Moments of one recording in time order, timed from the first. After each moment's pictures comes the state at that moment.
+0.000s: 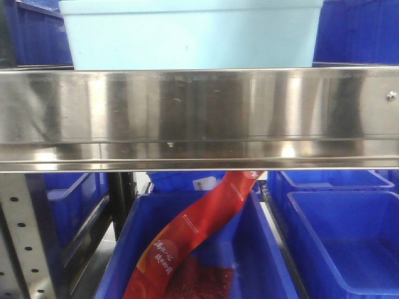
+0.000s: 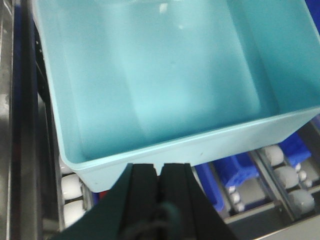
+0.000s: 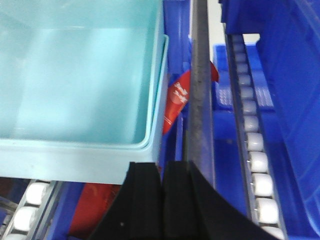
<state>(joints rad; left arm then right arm) -0.51 1.42 -1.71 0.17 1.04 -0.35 0.33 1.17 -1.43 -0.20 0.94 0.38</state>
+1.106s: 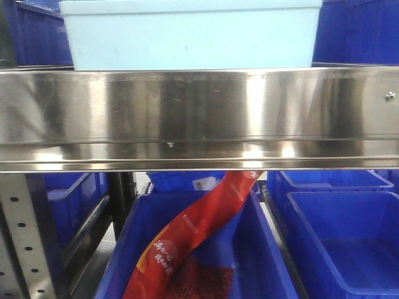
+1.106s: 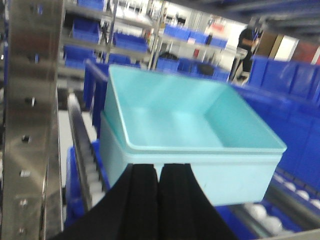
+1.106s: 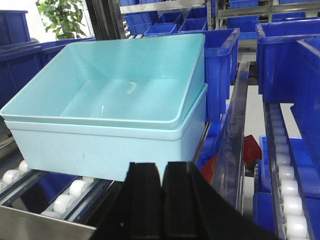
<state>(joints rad) -0.37 0.41 -0.64 0.17 0.28 -0.38 0.33 0.56 -0.69 -0.20 0.35 0.37</state>
